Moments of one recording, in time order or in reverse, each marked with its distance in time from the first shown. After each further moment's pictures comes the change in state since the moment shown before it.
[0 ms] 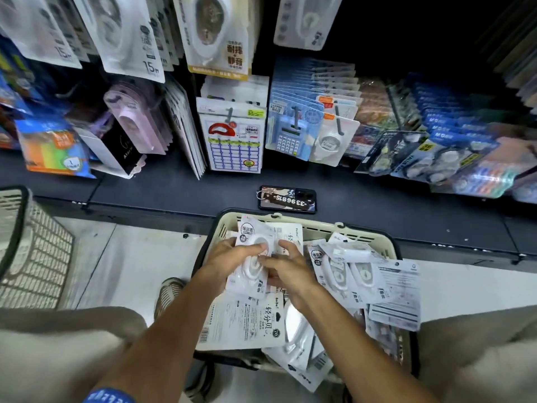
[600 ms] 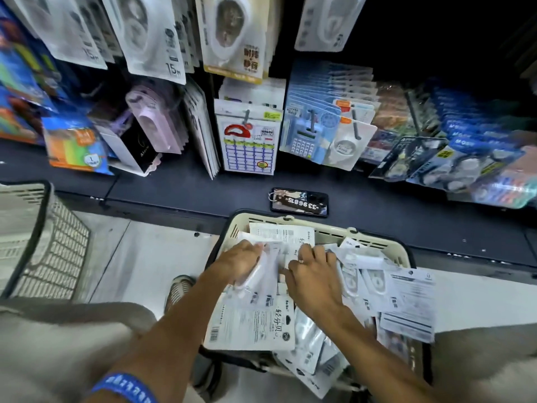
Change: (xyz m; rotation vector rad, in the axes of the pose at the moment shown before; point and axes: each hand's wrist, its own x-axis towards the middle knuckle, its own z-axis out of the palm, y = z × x) left_hand -0.004 0.009 -0.009 0.612 -0.046 -0.025; right_hand -0.006 0.009 -0.019 -1.673 0.261 -0.591
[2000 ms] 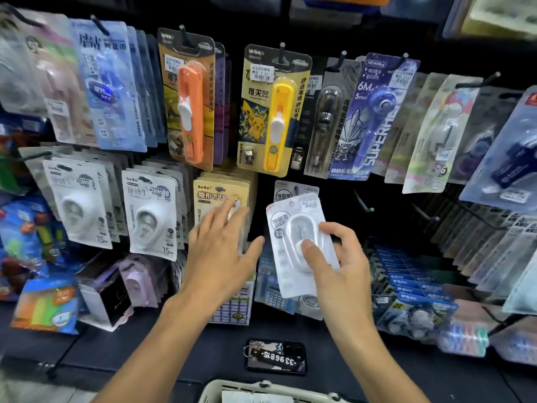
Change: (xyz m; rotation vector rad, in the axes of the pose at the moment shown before) left_hand -0.123 0.197 -0.163 0.275 0.970 0.821; right_hand 0.042 0.034 -0.280 1.367 0.859 -0.037
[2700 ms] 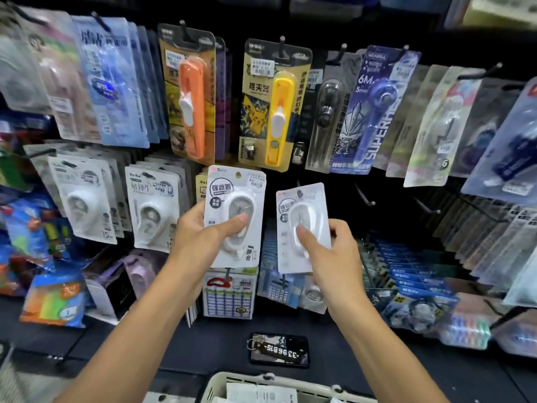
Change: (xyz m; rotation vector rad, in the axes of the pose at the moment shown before) left_hand -0.002 -0.001 -0.027 -1.127 0.054 -0.339; right_hand 0.022 0.005 0.008 -0.124 0.012 0.206
